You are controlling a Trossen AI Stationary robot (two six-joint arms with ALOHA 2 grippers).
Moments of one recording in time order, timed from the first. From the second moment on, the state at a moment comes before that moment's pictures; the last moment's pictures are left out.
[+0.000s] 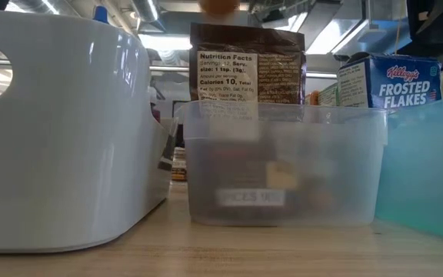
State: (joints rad) left arm -0.19 1.99 2.13 -1.33 0.30 0.15; right arm 0.89 1.00 0.53 -0.18 0.60 0.03
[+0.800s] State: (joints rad) left arm -0.51 1.99 2.07 -1.43 0.06 -0.39; right arm 0.89 1.00 0.53 -0.14 0.60 0.01
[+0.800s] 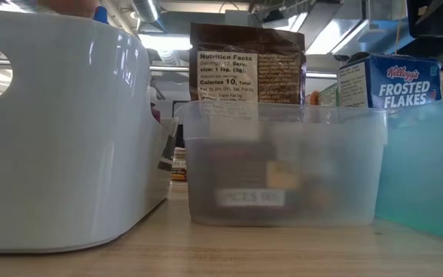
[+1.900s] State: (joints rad) left arm -0.55 1.99 1.78 -1.29 0.00 -0.47; right arm 0.86 1.00 0.53 -0.08 0.56 0.01
